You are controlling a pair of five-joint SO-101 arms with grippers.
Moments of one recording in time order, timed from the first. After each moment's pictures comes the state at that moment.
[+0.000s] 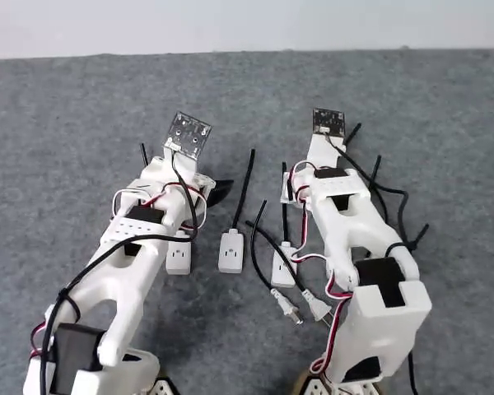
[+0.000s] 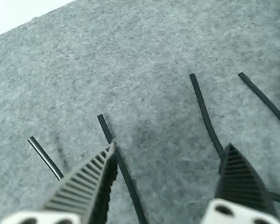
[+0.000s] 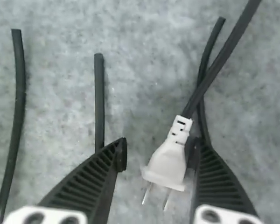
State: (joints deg) left arm 7.1 -8.4 47.3 14.7 -5.2; right arm -10.1 16.7 20.8 38.1 -14.6
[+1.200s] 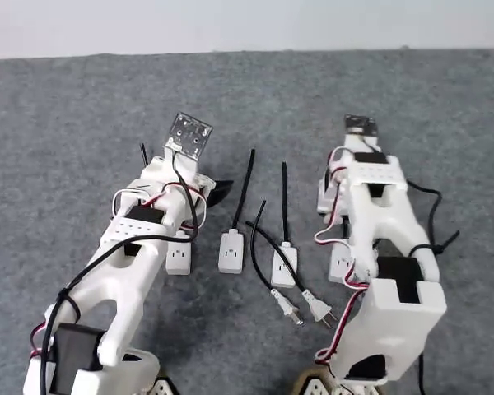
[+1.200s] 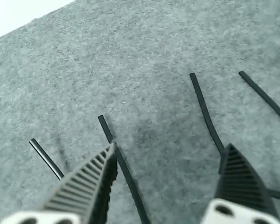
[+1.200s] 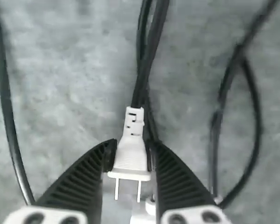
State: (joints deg) left arm 7.1 -8.4 47.3 14.7 -7.3; right arm 0.7 16.9 10.8 61.6 -4.4
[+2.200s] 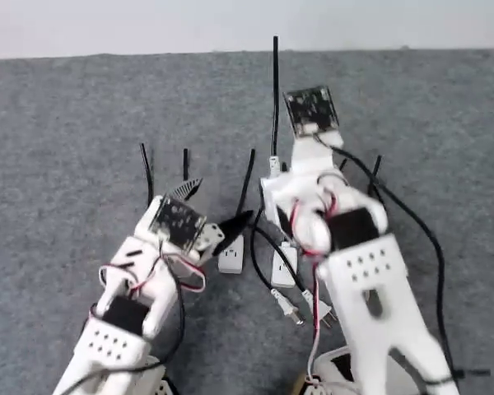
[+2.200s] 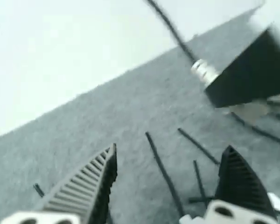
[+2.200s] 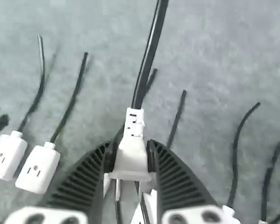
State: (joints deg) left arm 17.8 -69.8 82.0 16.7 -6.2; right arm -23.1 -38.7 36.1 54.7 -5.7
